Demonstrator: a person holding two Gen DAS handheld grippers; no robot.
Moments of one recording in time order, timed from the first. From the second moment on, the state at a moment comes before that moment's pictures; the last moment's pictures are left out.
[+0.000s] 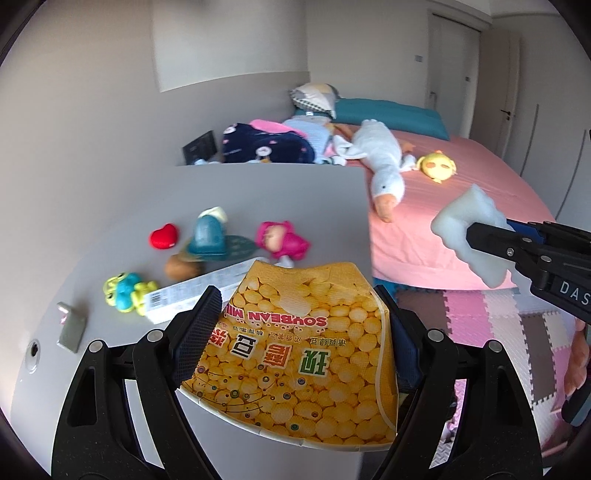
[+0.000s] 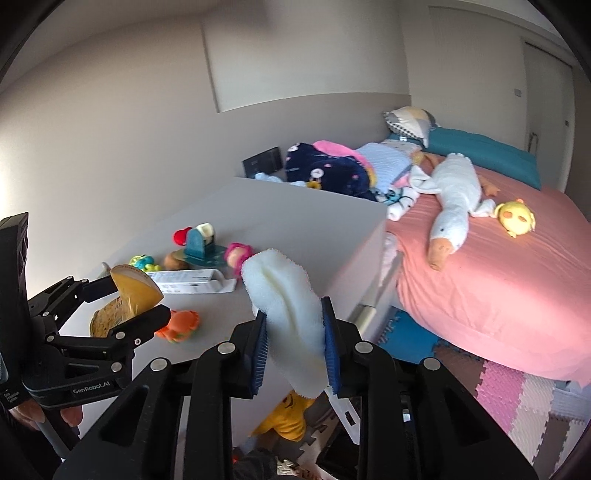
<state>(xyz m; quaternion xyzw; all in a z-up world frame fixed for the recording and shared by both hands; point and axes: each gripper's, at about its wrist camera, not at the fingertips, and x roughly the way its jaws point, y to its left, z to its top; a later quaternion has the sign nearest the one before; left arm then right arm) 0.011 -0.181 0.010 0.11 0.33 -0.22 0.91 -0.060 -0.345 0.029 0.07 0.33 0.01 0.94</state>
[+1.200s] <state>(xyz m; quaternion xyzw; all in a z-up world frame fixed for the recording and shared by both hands) -0.030 -0.362 -0.022 0.19 0.35 -0.39 0.83 -0.129 -0.496 -0.002 0.15 0.34 -0.15 0.92</state>
